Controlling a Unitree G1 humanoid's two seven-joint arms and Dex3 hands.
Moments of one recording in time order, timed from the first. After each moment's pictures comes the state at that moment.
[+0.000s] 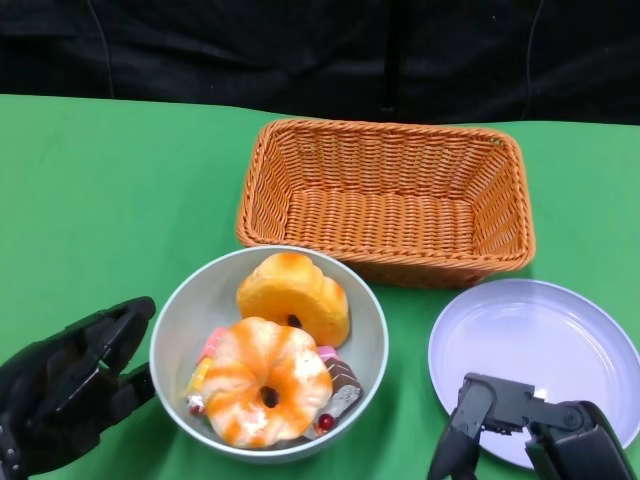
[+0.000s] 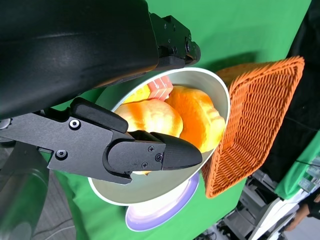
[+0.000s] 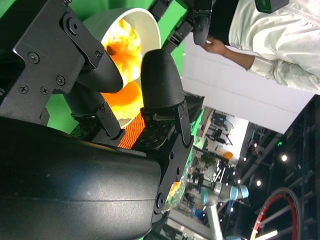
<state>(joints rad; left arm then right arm) 0.02 0.23 0.30 -0.29 -0.58 0.98 -0.33 0.45 -0.07 0.26 -0.42 -0.19 -0.46 0.02</state>
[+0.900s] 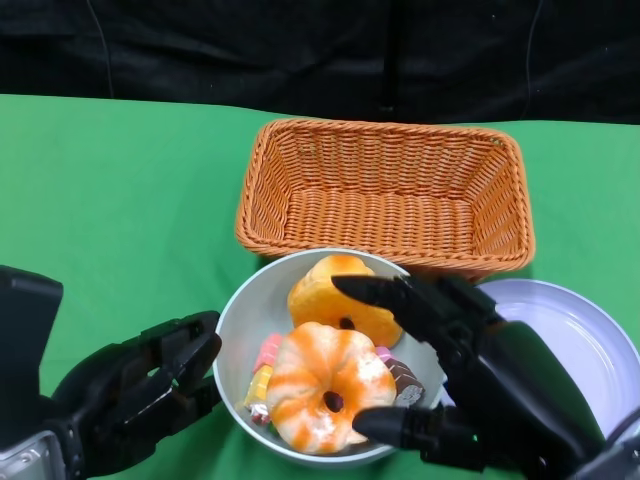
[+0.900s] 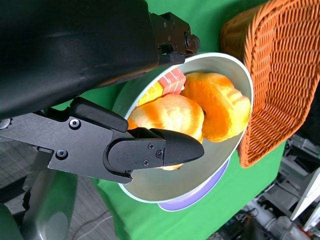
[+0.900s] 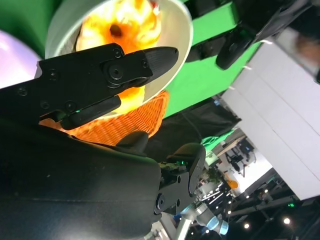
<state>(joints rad) 0.02 0.28 0.07 -0.31 -0.54 0.91 -0.34 0.16 -0.11 0.34 -0.54 -0.69 -0.08 0.13</state>
